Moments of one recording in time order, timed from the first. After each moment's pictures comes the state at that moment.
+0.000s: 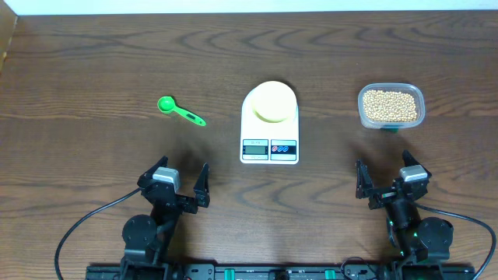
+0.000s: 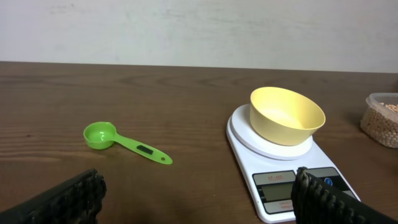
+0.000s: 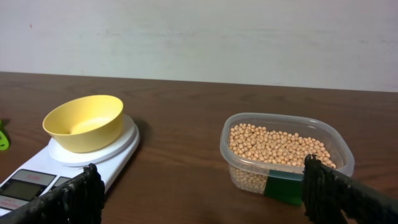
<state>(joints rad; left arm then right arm) -0.10 0.01 0.06 -0.19 0.17 -0.10 0.01 0.01 0.01 -0.05 -0.21 0.01</state>
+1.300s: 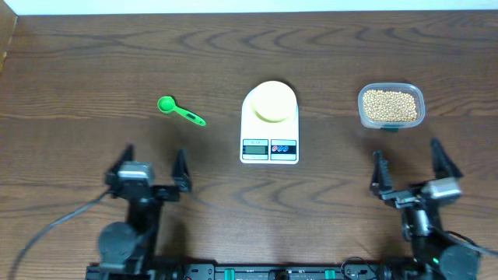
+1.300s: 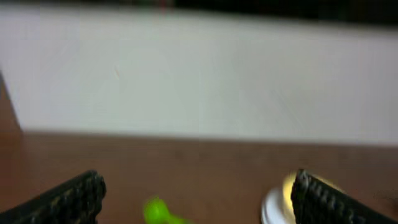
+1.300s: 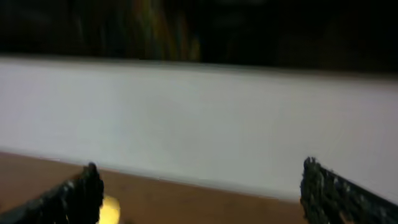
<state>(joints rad) -0.10 0.18 0.38 -0.16 -0.03 -0.07 0.01 0.05 0.19 0.18 -0.19 0.00</state>
